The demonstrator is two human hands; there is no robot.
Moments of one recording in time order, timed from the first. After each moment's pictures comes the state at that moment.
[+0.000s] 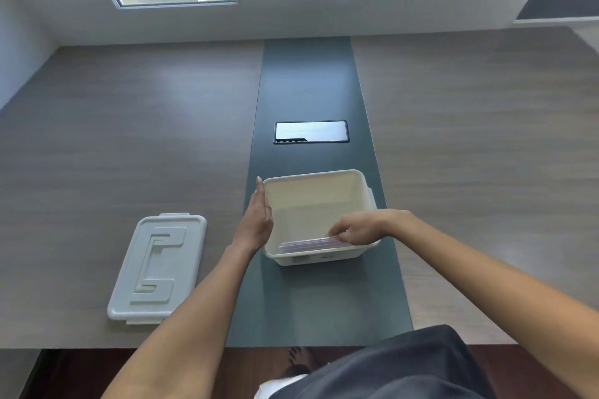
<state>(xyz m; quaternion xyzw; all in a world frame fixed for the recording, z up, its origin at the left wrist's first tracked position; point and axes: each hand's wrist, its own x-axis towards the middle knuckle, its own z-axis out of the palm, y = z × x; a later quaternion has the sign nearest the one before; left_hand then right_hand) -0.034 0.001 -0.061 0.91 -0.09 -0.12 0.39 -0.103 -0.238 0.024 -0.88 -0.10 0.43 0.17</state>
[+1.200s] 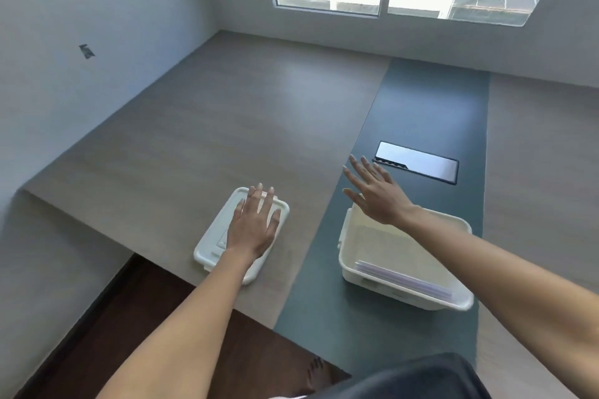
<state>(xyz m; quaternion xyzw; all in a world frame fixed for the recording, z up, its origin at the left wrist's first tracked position) -0.071 0.163 -0.035 0.99 0.02 -0.01 0.10 0.029 -0.136 -0.006 -0.96 -0.28 0.04 0.03</state>
